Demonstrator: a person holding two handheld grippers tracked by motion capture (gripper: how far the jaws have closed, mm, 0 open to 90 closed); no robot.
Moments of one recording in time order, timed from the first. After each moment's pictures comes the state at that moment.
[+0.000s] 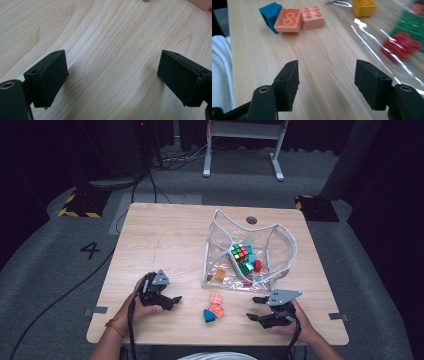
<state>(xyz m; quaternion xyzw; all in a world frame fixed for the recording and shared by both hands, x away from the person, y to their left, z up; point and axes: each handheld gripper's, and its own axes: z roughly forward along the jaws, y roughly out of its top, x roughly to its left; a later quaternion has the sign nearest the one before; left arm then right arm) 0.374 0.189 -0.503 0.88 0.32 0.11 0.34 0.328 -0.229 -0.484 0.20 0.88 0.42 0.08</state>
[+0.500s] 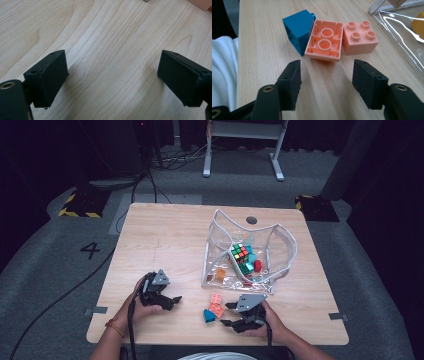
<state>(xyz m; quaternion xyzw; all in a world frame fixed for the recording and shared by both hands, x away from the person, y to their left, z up) 0.374 0.189 -0.503 0.88 0.32 0.11 0.34 0.327 -0.150 -0.501 0.14 0.90 0.41 0.07</state>
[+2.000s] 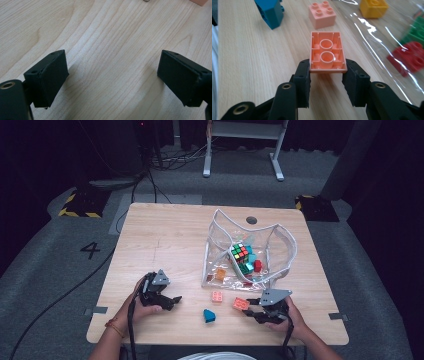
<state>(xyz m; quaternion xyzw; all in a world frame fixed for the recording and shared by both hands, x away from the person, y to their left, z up) 0.374 0.189 -0.503 0.88 0.32 0.11 0.34 0.334 -0.216 -0.487 0.18 0.90 0.39 0.10</state>
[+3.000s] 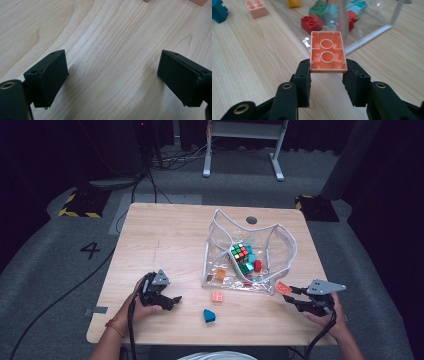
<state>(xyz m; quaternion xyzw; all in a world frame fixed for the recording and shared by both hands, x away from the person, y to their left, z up) 0.374 0.189 -0.503 0.88 0.32 0.11 0.34 0.344 -0.336 -0.460 0.28 0.85 0.41 0.18</state>
